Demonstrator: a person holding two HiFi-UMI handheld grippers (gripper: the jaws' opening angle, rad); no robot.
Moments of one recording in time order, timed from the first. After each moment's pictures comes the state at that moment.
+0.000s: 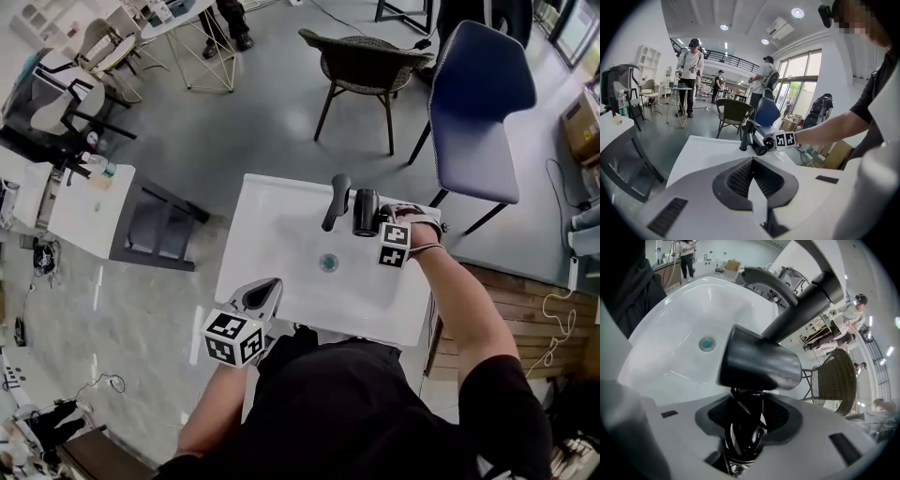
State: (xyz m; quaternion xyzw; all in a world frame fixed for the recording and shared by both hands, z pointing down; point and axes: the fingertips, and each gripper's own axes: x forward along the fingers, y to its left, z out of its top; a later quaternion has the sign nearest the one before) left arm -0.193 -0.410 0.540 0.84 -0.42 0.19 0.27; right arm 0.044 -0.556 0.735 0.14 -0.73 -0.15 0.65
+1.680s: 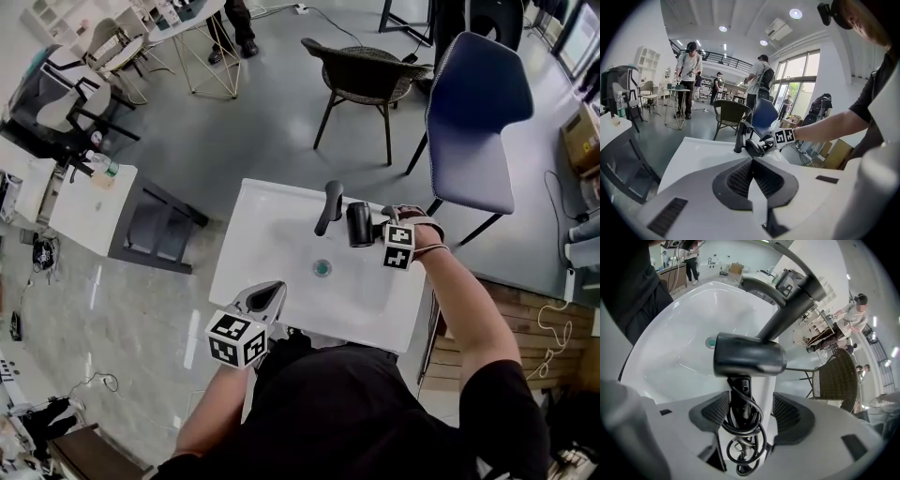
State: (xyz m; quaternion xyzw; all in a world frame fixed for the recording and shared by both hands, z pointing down) left arm -0.170 -0.408 0.535 0.85 -0.42 0.19 0.27; right arm 0.060 -0.558 0.717 0.11 -0.74 -0.15 0.64
